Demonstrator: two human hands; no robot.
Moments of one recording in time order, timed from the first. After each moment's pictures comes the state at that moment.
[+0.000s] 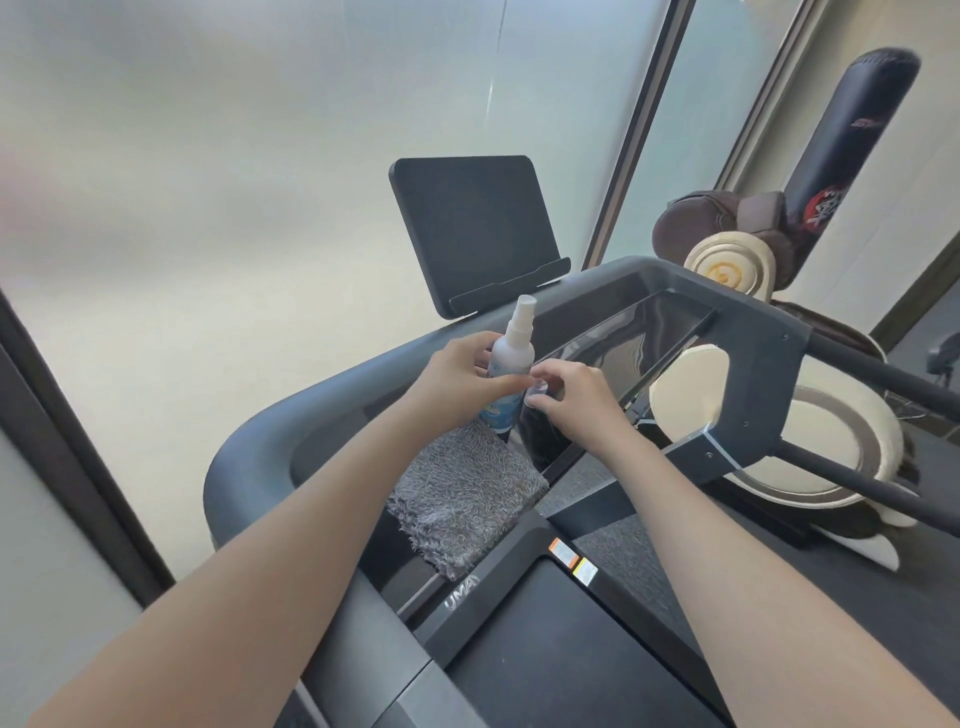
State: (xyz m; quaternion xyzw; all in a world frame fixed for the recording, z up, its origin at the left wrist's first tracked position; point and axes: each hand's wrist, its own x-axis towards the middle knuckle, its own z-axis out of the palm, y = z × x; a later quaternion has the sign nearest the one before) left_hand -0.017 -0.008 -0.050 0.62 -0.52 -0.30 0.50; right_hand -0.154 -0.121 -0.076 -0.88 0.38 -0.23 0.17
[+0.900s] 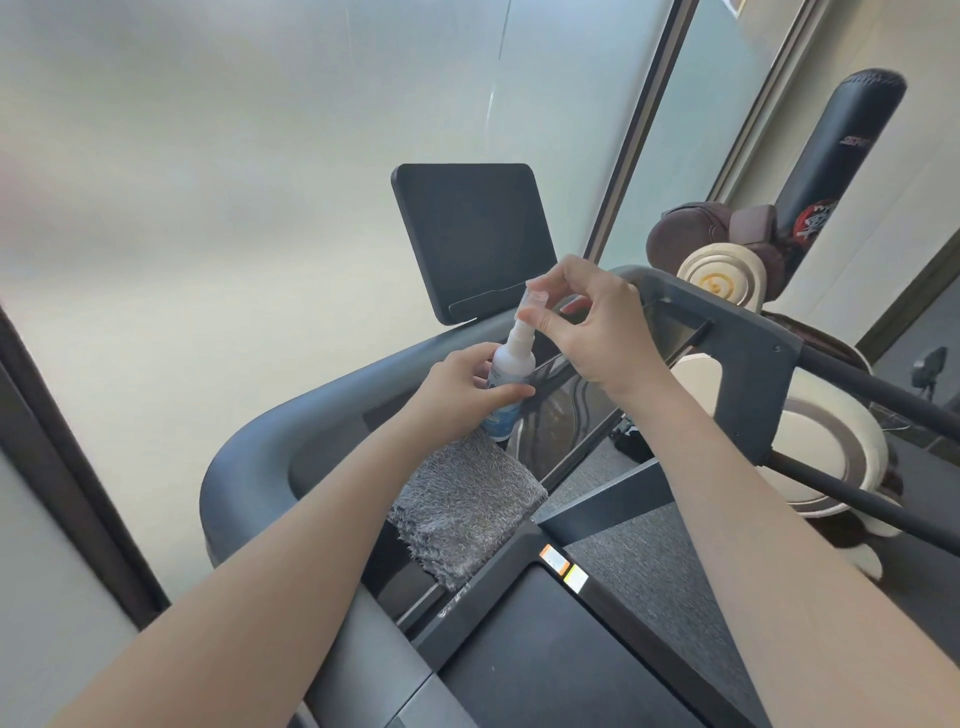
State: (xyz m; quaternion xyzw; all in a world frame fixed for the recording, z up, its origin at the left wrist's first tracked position) left_hand -0.010 -0.016 -0.065 0.59 -0.54 -0.31 0.52; right_hand -0.143 -0.081 0.019 -0.87 0.25 -0.40 0.17
